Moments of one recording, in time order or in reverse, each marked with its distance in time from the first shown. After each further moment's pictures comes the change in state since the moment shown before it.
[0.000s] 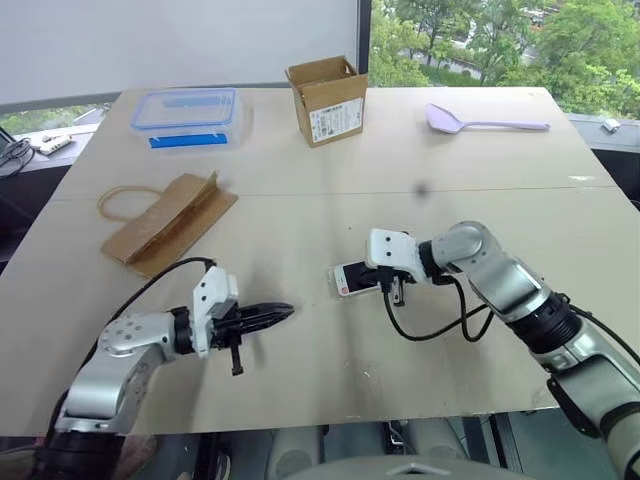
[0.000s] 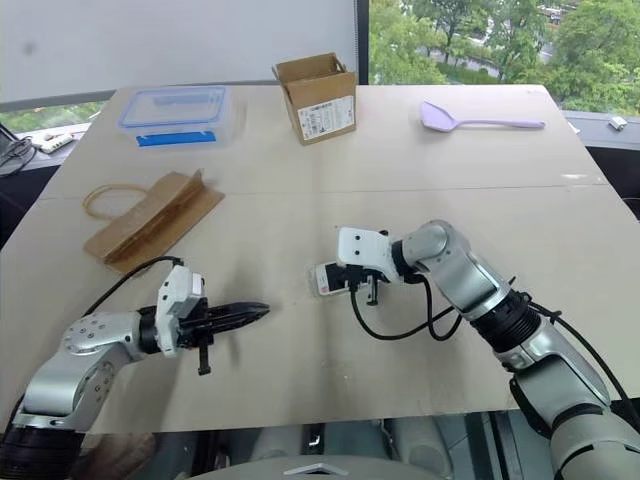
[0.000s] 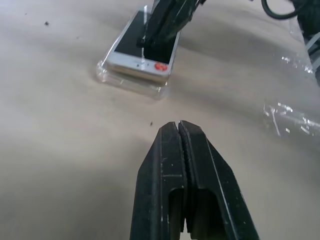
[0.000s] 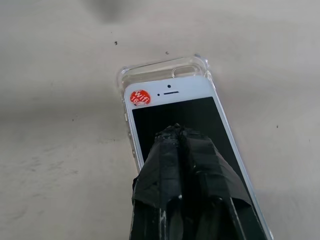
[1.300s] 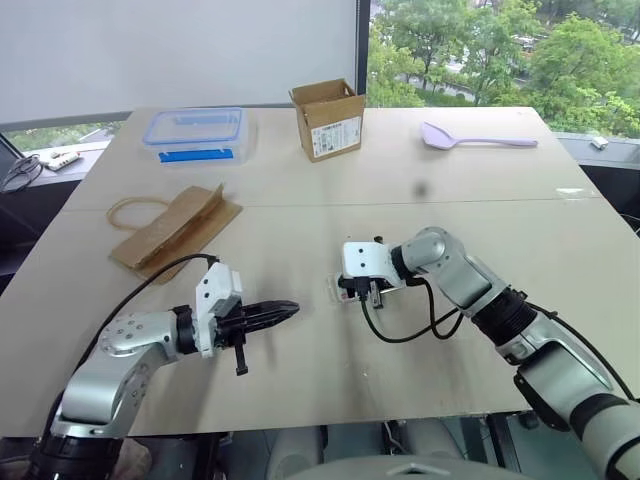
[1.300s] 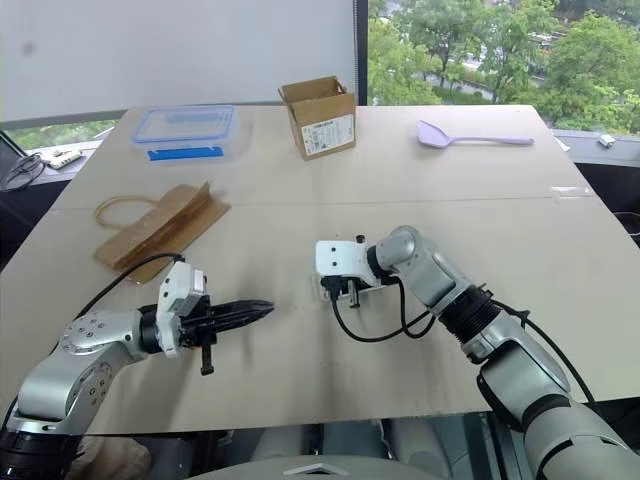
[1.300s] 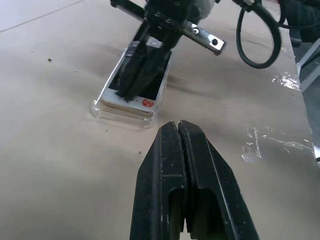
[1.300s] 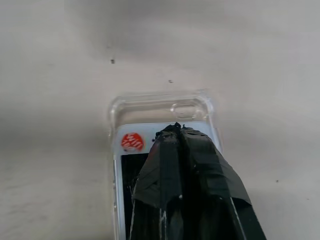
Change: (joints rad) left arm 0.007 0.000 -0.005 -0.098 -0.032 0.084 0.050; right arm -0.015 0.163 0.040 0.282 -0.132 -0.236 -0.010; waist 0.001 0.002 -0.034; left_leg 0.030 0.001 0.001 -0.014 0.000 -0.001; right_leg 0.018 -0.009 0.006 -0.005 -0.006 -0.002
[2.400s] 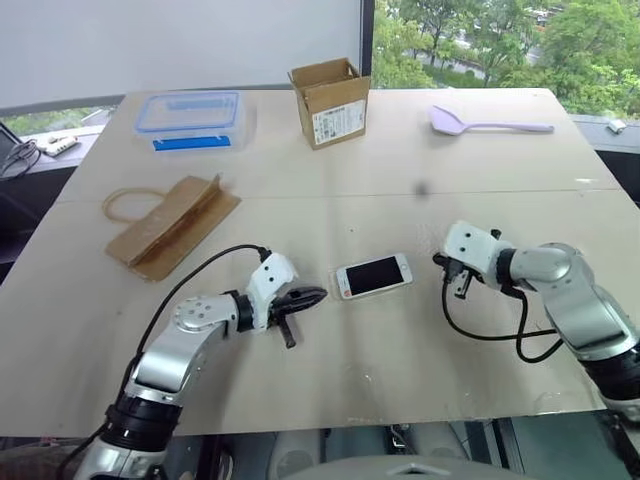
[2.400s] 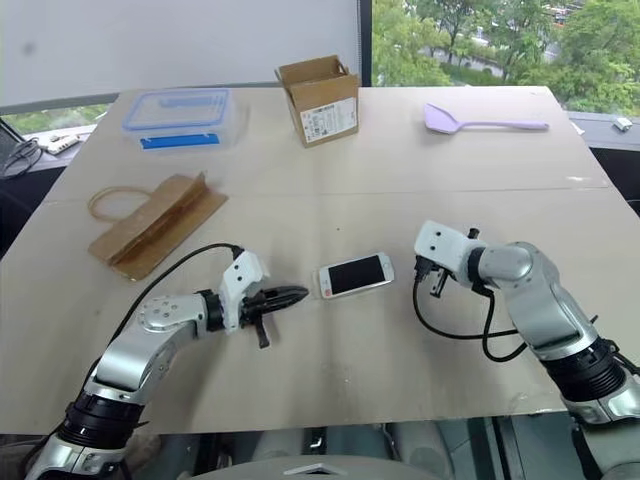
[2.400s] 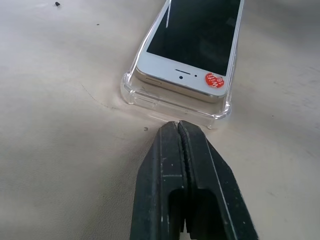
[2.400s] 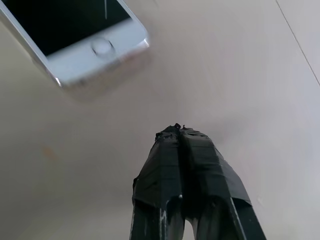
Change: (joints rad) left arm -0.212 -0.133 -0.231 0.110 0.245 0.060 0.233; right arm 0.326 -0.339 -0.280 -0.553 0.051 0.384 -0.219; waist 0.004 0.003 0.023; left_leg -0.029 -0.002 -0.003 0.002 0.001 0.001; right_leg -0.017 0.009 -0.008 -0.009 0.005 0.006
